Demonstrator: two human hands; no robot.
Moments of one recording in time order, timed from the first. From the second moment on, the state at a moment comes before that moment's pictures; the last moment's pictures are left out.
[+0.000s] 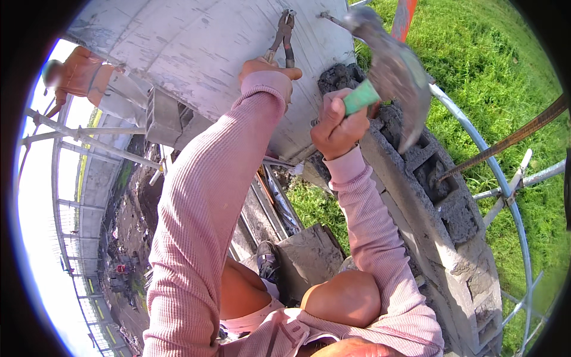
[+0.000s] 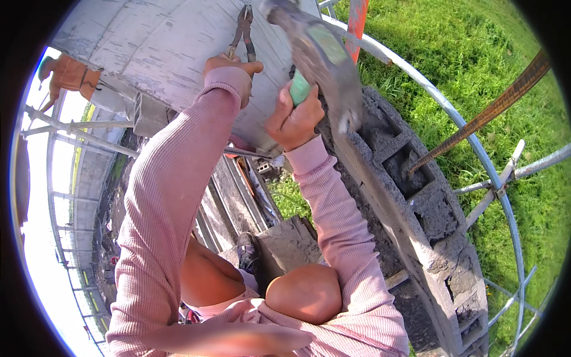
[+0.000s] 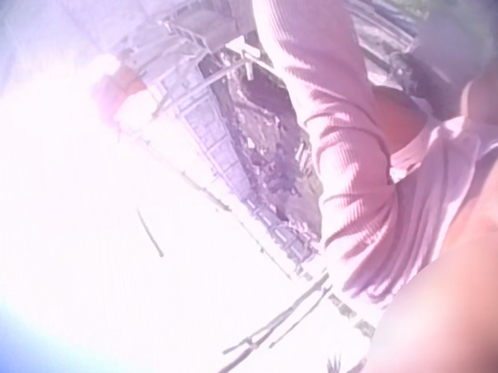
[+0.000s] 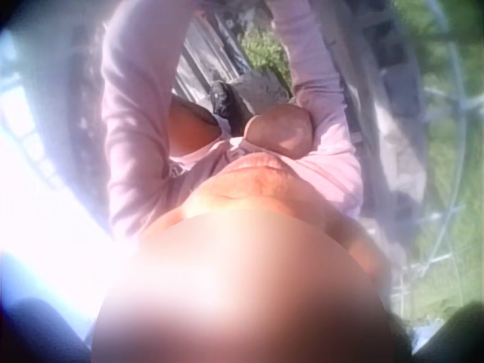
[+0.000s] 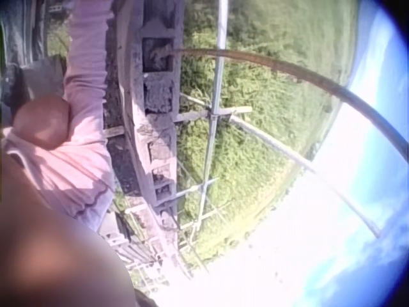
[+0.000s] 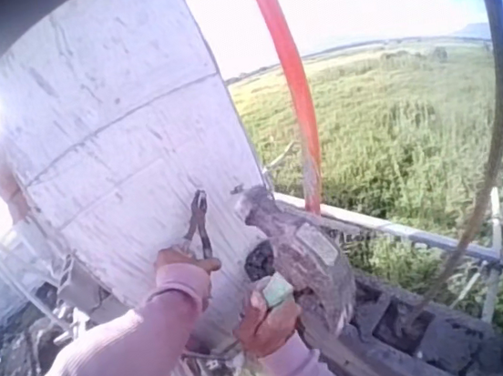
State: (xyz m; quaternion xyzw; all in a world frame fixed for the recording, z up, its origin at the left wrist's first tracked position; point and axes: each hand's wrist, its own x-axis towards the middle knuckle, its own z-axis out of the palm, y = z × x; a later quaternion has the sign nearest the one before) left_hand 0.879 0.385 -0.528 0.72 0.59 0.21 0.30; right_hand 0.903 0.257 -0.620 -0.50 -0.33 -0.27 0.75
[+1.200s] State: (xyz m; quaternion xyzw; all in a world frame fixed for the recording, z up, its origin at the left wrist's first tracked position) left_hand 0.758 0.319 -0.648 0.78 0.24 -0.11 0.57; right_hand 0.790 0.043 -0.827 -0.79 -0.25 0.17 0.54
